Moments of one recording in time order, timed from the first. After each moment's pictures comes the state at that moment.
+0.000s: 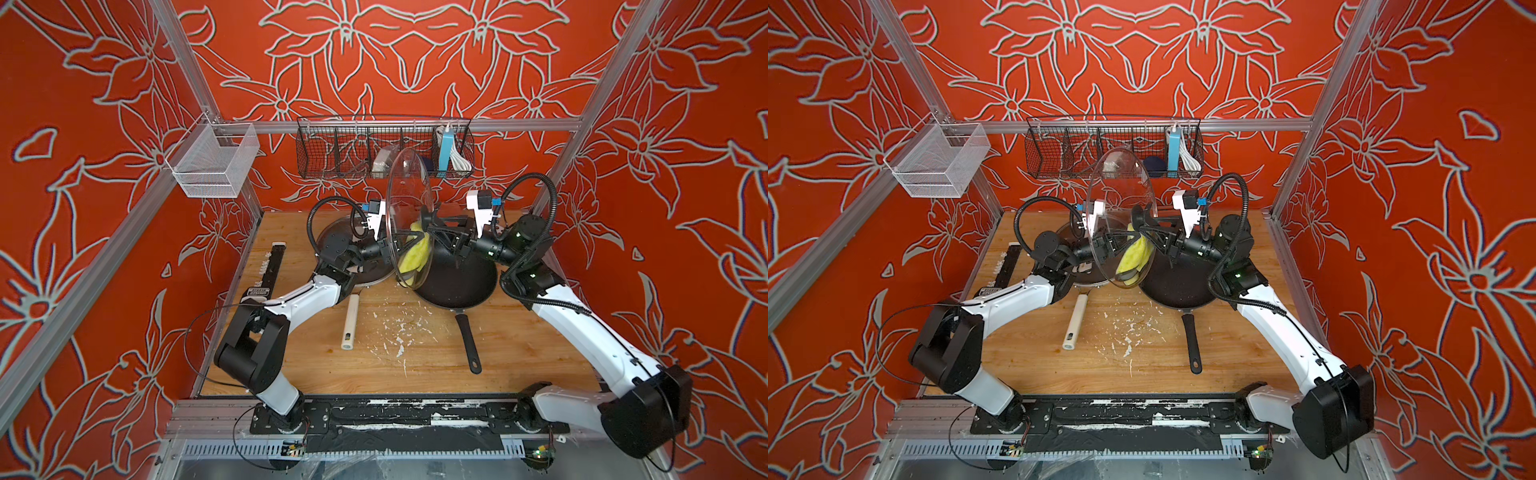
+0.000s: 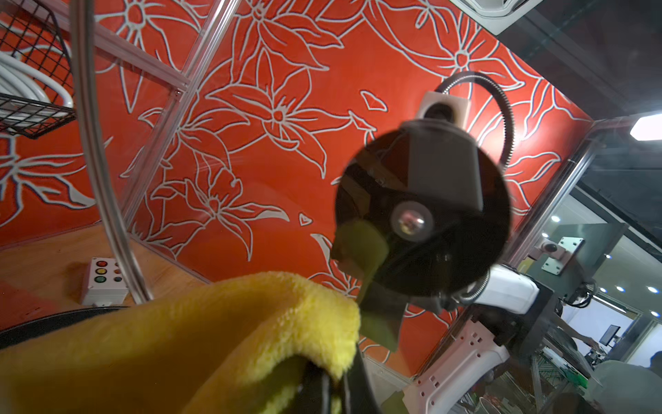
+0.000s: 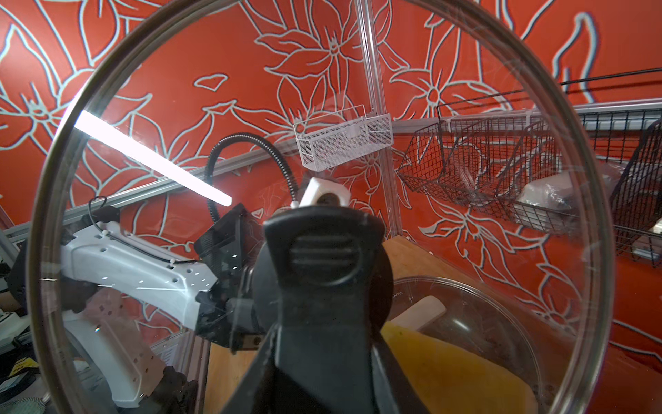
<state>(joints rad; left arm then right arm) -0.44 1.57 1.00 1.05 0.88 -0.91 0.42 1.24 1.09 0.34 -0.80 0.34</state>
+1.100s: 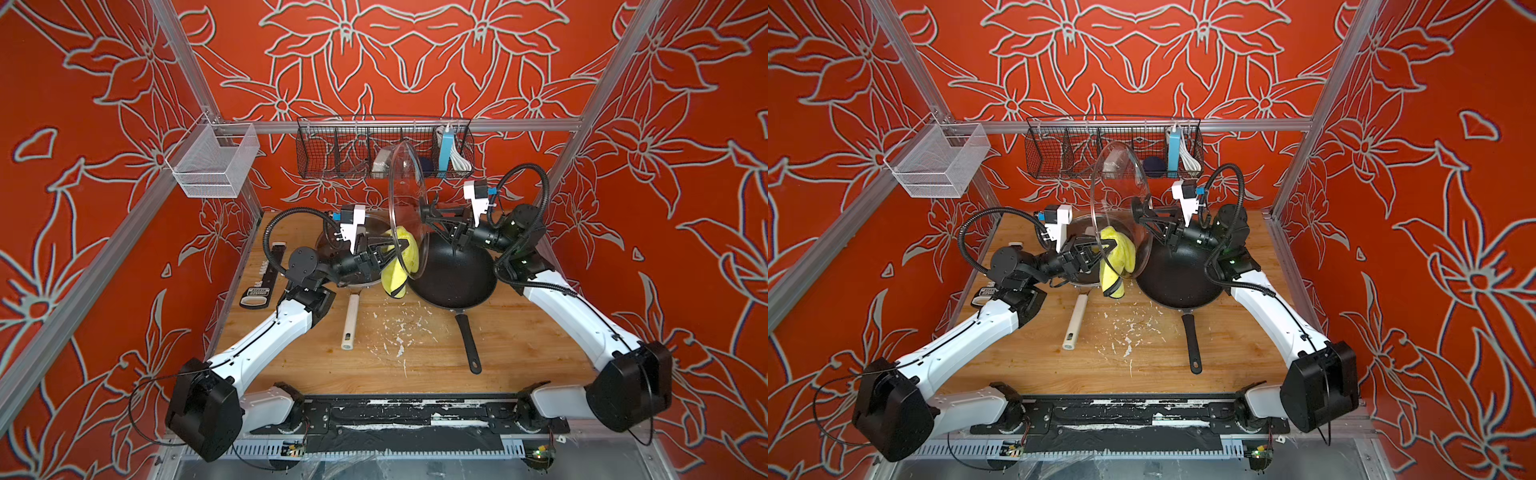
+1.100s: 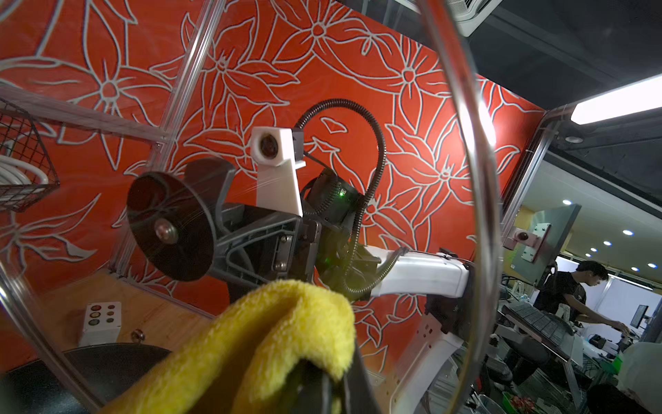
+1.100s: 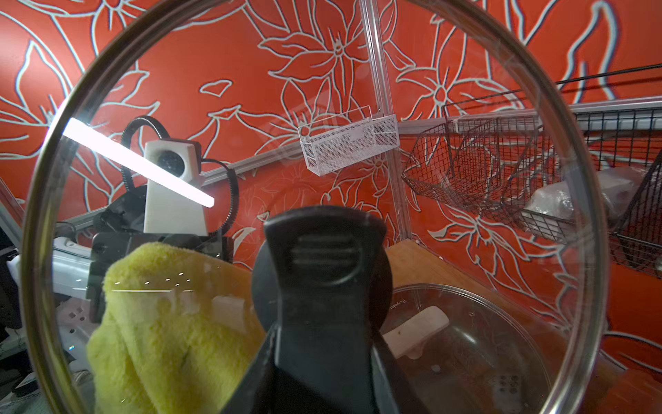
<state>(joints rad) -0.44 1.22 0.90 0.88 0.85 -0.83 0.38 1.35 1.15 0.42 -0.90 0.40</state>
